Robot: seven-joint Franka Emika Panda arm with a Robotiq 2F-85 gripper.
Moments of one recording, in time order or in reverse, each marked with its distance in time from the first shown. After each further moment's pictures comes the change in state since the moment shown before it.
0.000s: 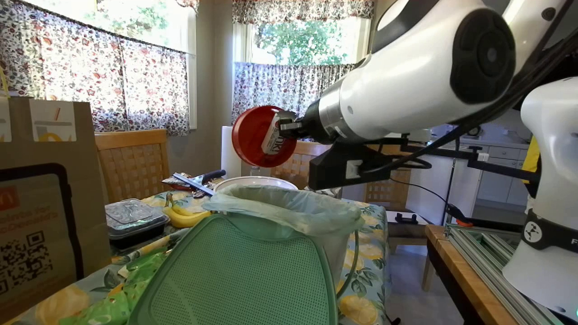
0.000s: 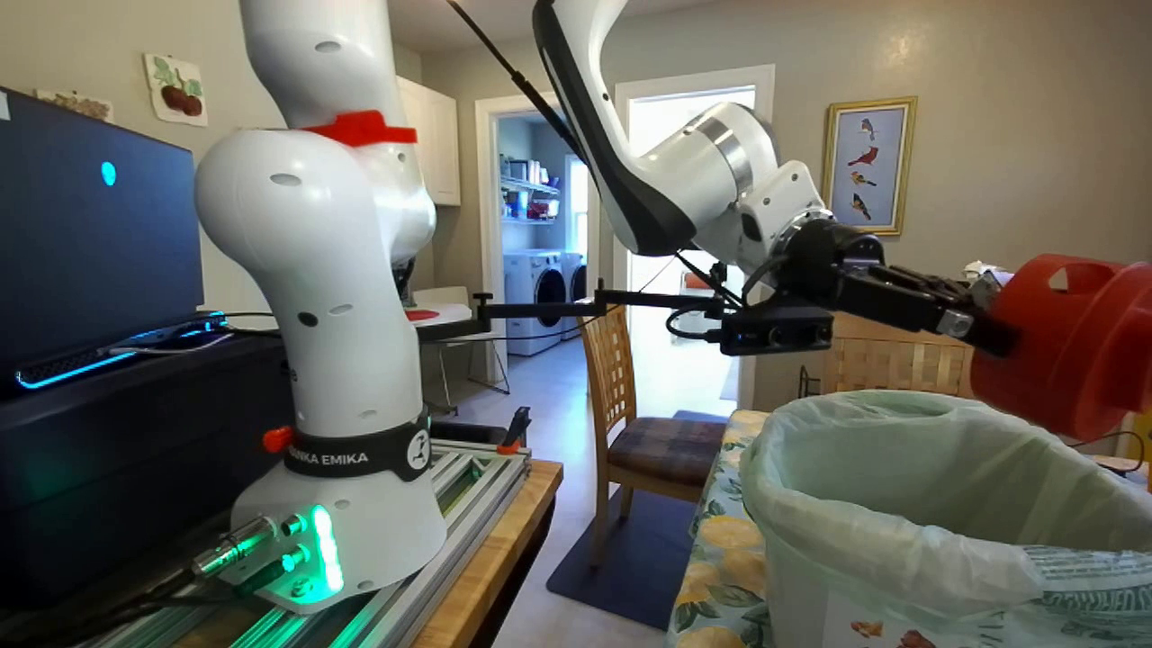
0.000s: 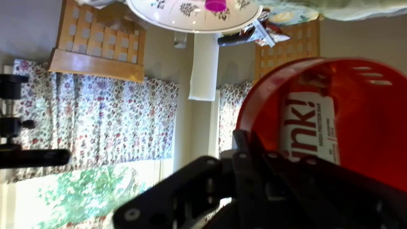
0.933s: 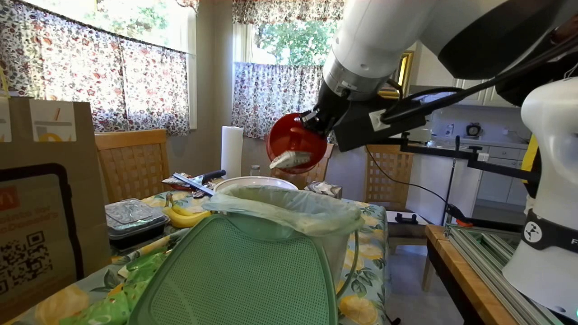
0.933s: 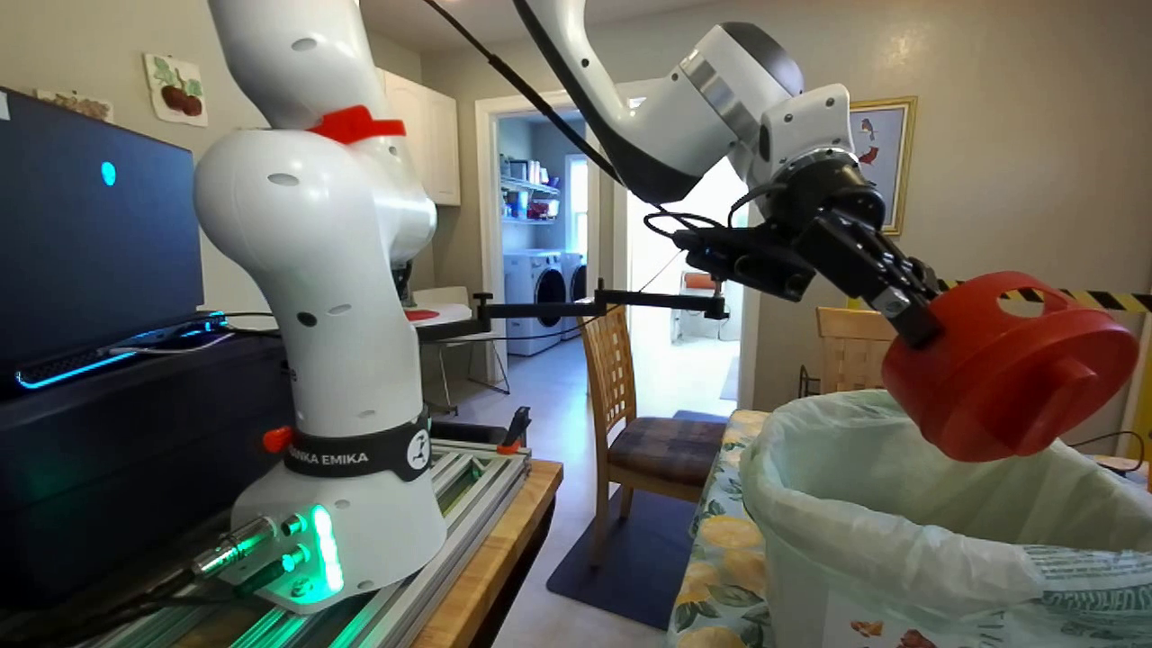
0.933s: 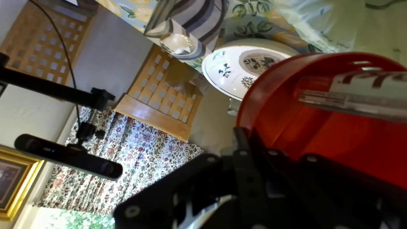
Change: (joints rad) arm -0.009 -0.142 -0.060 0.026 0.473 0.025 -0.551
